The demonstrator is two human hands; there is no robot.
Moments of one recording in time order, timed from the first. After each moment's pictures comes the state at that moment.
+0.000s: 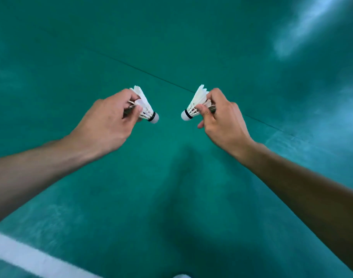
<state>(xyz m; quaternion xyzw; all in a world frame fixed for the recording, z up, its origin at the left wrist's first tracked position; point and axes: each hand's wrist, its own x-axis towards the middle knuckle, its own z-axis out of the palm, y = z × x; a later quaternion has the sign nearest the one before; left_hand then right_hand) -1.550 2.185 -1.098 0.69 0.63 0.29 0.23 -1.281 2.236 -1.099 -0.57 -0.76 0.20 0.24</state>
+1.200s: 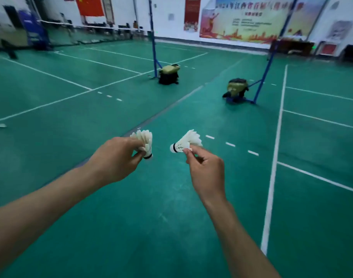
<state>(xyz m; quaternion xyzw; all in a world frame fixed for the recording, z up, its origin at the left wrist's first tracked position) -1.616 1.223 -0.177 0.00 0.97 0.15 -0.17 -1.688 1.439 -0.247 0.15 -0.78 0.58 0.17</state>
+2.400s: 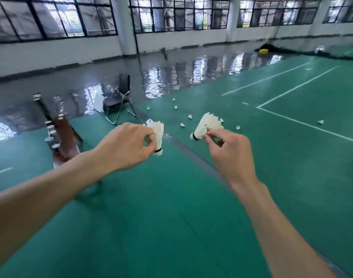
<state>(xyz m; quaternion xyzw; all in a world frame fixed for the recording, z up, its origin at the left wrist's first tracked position) -1.136 0.671 -0.149 -0.80 0.58 -0.11 -0.12 -1.340 0.520 -0.208 0.81 -0.29 0.48 -0.19</state>
